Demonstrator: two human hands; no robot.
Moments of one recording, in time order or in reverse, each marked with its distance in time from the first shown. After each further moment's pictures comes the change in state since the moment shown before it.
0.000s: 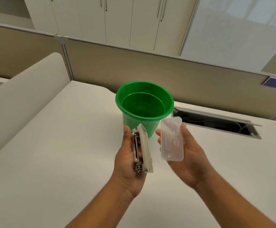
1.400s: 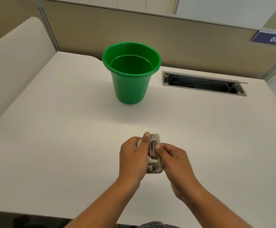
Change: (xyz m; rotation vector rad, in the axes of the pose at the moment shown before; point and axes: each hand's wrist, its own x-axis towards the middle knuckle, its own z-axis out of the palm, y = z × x) left_hand -0.088 -0.083 -0.033 0.876 0.299 0.091; right_hand -0.128 0.097 -0.010 -0.437 0.286 0.010
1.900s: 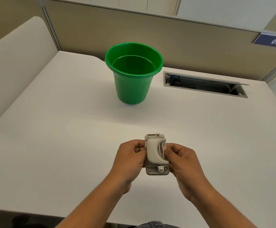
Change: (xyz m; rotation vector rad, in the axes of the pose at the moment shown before) left_hand 0.000 0.006 -0.026 -0.073 -0.297 -0.083; right_hand -0.004 -0.007 -0.012 0.051 0.034 0.019
